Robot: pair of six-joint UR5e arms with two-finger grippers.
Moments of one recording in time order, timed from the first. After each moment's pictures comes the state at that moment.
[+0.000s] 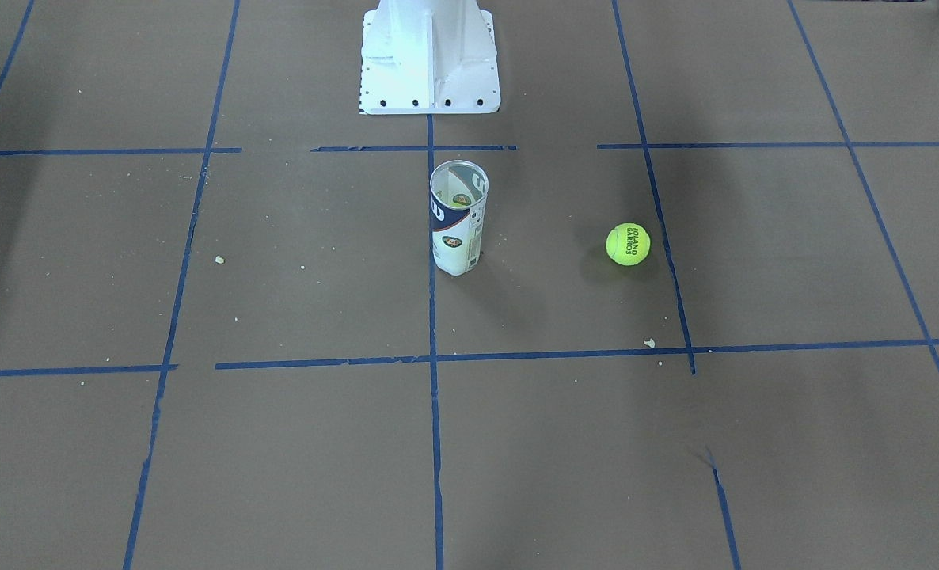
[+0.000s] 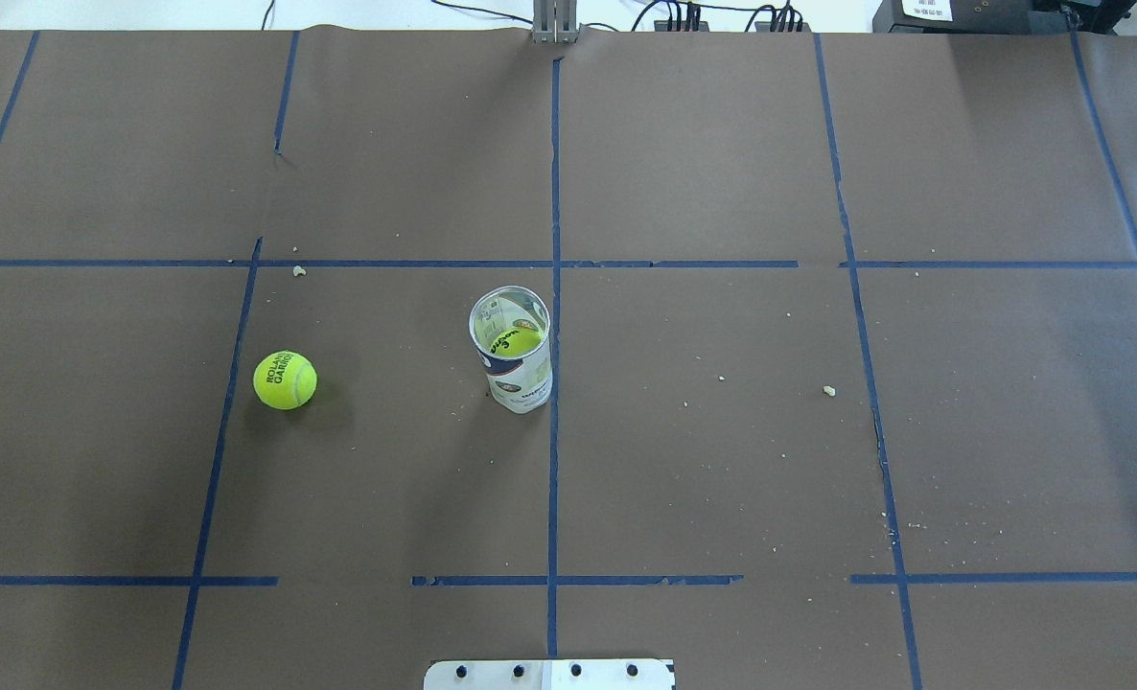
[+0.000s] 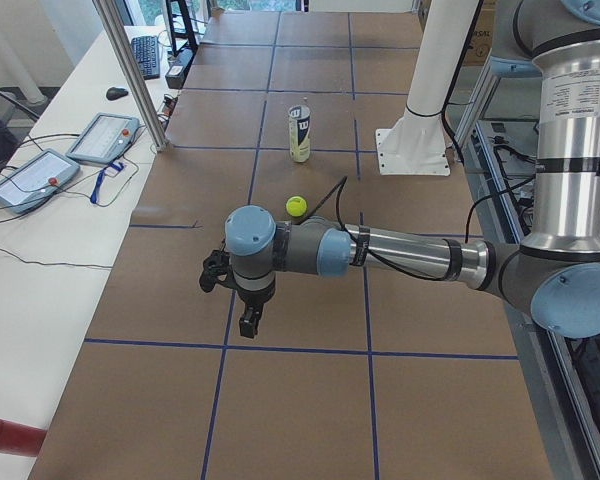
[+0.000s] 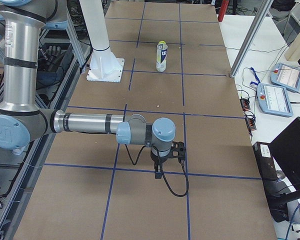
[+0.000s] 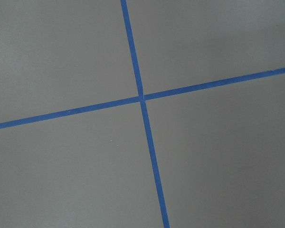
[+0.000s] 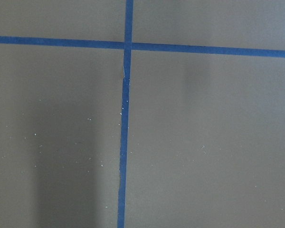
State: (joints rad) left arm -1.57 -1.53 -1.75 -1.53 -2.35 0.13; right arm 1.54 -1.71 1.70 -1.58 2.29 -0.01
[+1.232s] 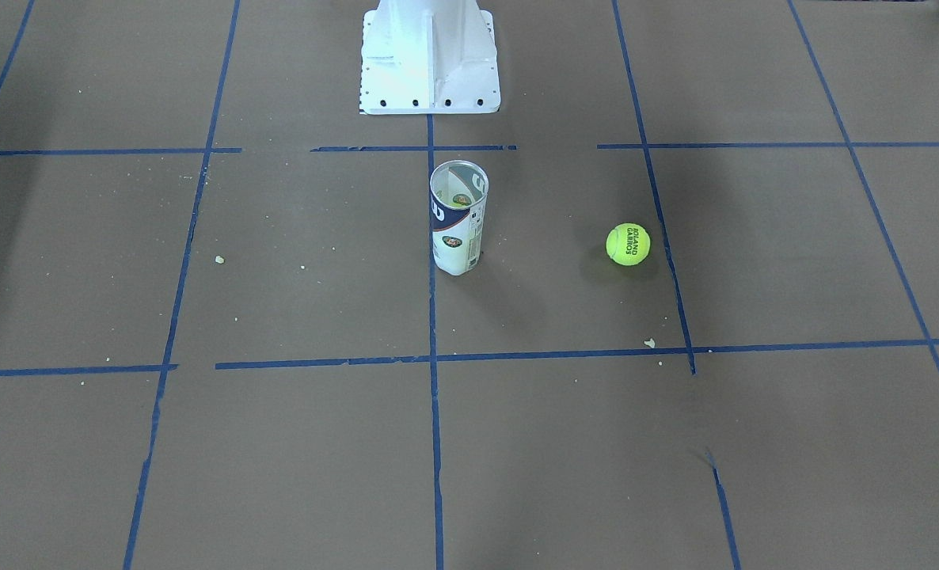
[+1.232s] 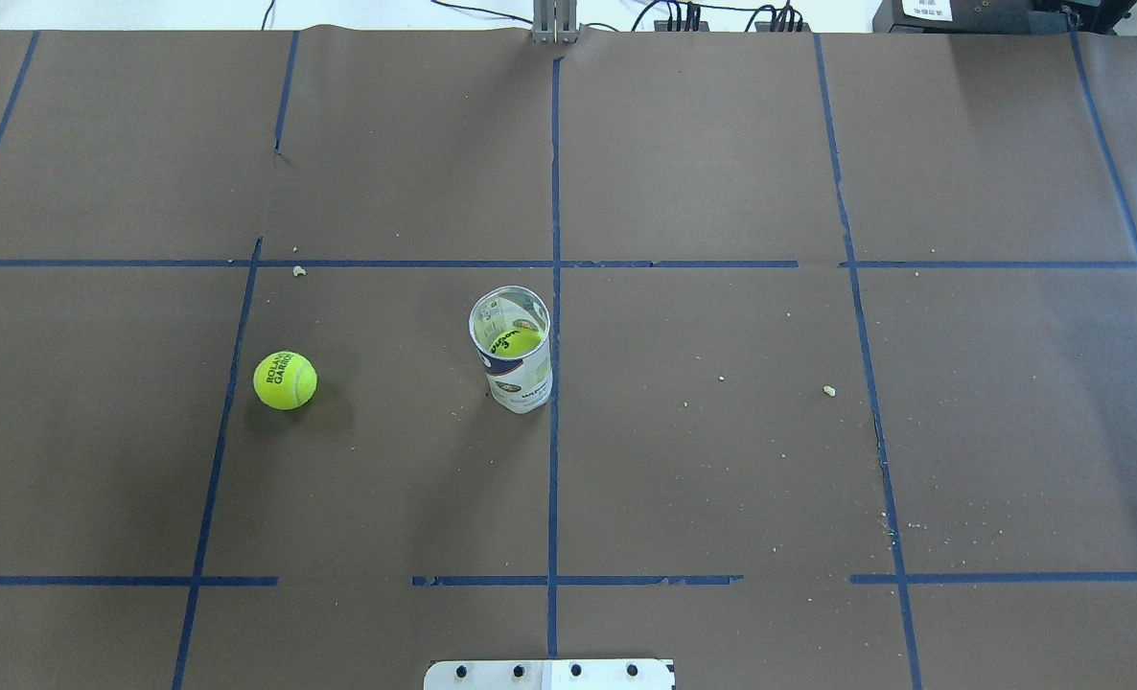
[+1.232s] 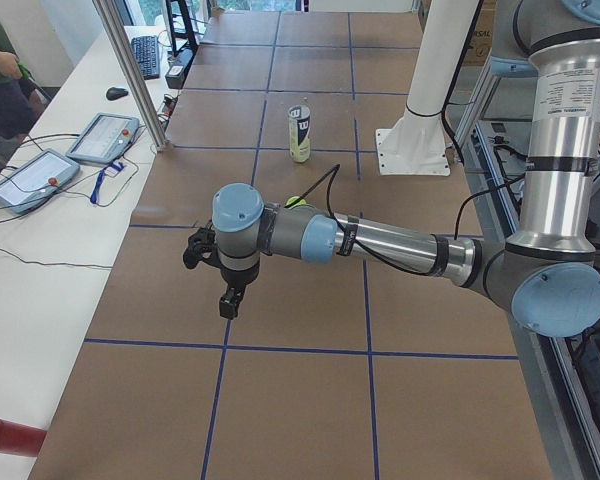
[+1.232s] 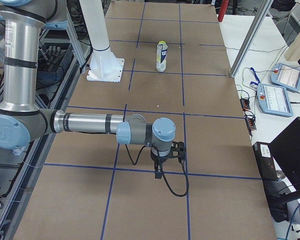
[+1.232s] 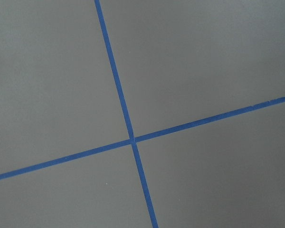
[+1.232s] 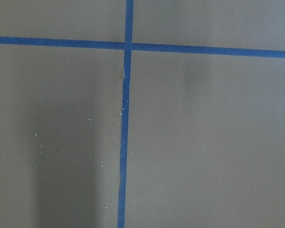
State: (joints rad) left arm -1.57 -1.60 -1.71 -1.63 -2.35 0.12; right arm 1.54 -1.71 1.70 -1.58 2.29 -0.01
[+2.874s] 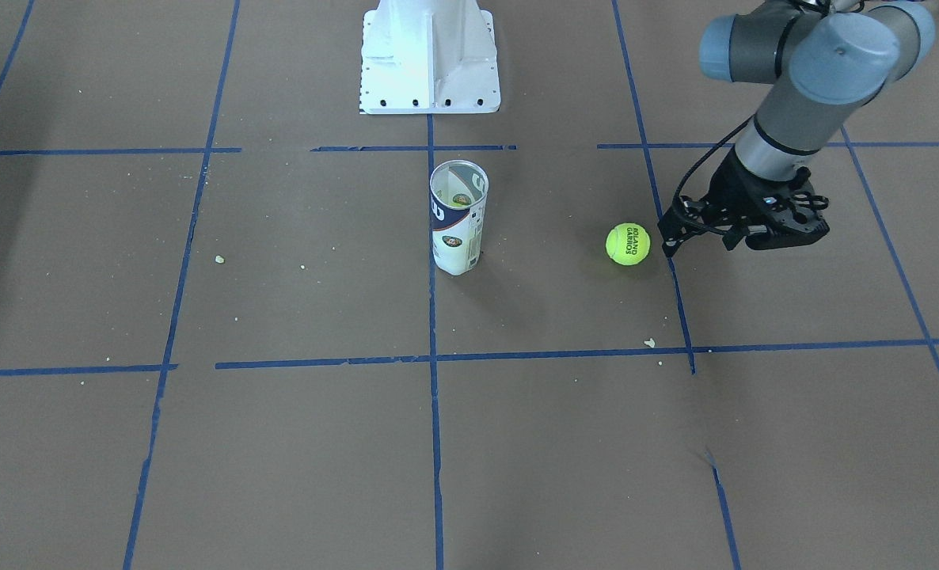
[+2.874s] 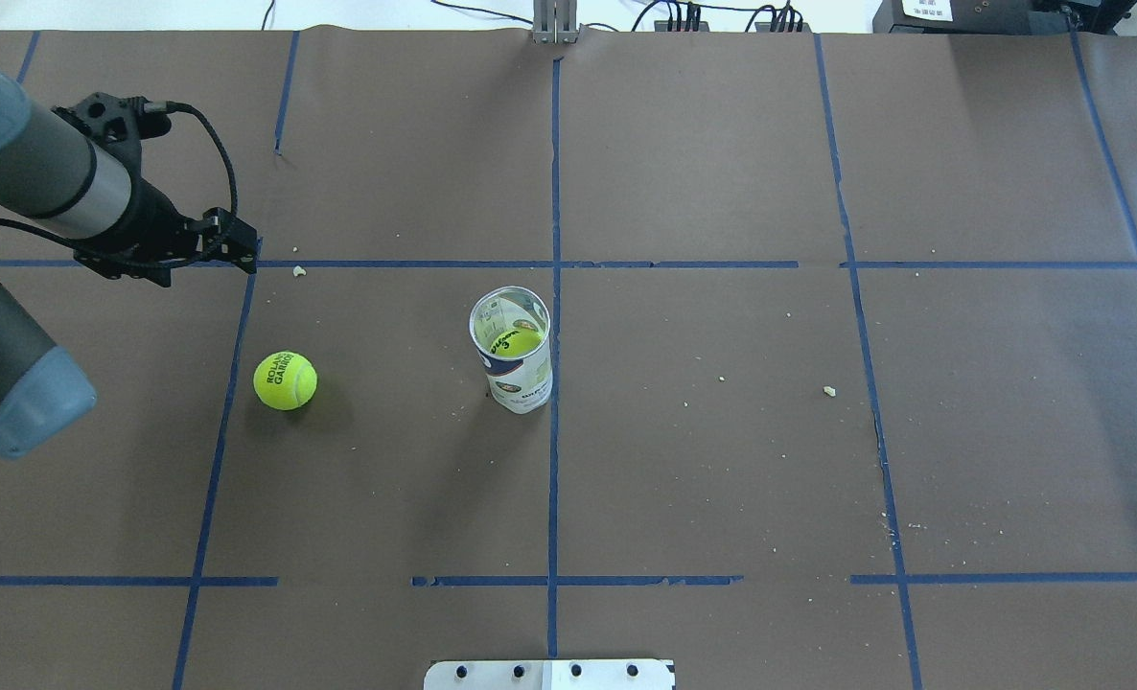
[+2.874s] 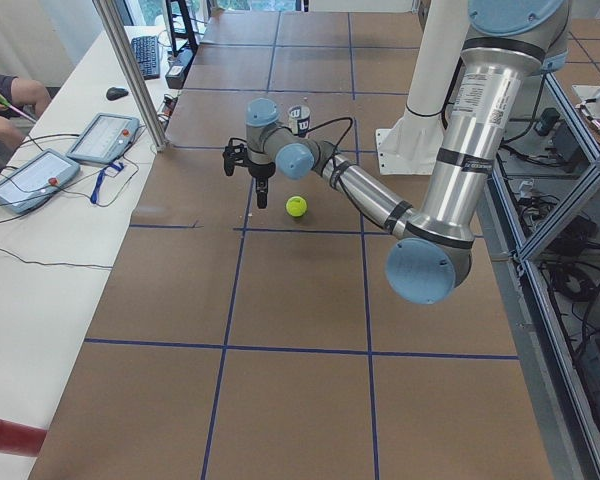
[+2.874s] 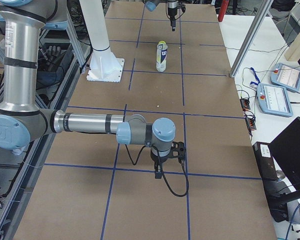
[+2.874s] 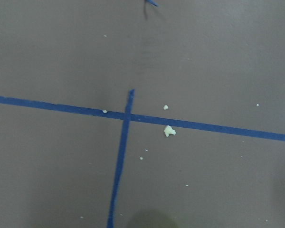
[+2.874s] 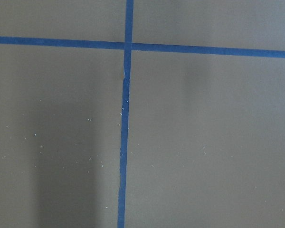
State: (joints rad) left arm -0.85 -1.86 -1.88 -1.72 -2.05 -1.12; right arm 1.54 -1.71 1.70 -1.58 2.29 -0.01
